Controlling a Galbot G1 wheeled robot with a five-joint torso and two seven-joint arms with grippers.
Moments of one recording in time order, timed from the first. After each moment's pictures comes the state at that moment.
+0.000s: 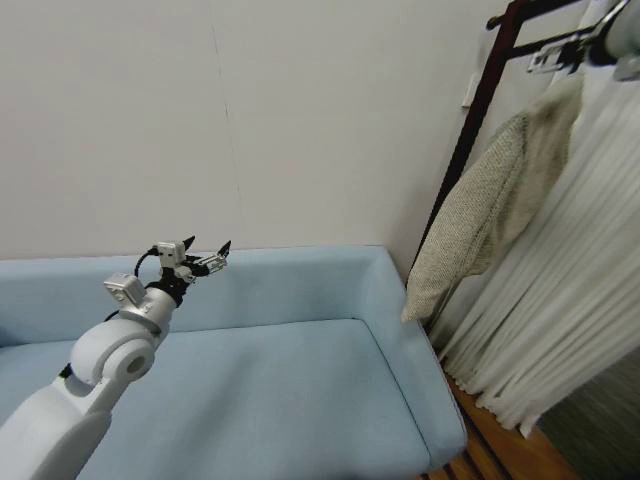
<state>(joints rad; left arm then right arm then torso) 0.98 -0.74 -0.60 -2.18 -0.91 0.29 -0.19 1.32 0.54 -1.10 1.60 1.91 -0.63 0.99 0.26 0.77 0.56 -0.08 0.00</state>
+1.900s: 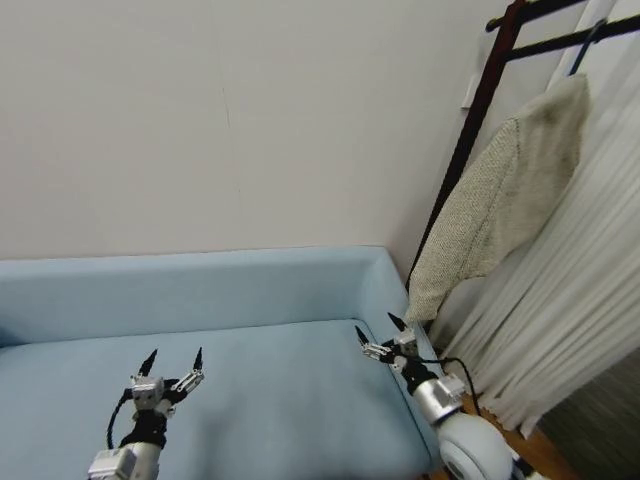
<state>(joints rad) 1.79 -1.38 -0.73 -2.35 -0.19 -0.02 -0.07 -1.56 1.07 0.55 2.25 0.31 -0.06 0.00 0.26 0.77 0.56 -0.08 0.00</state>
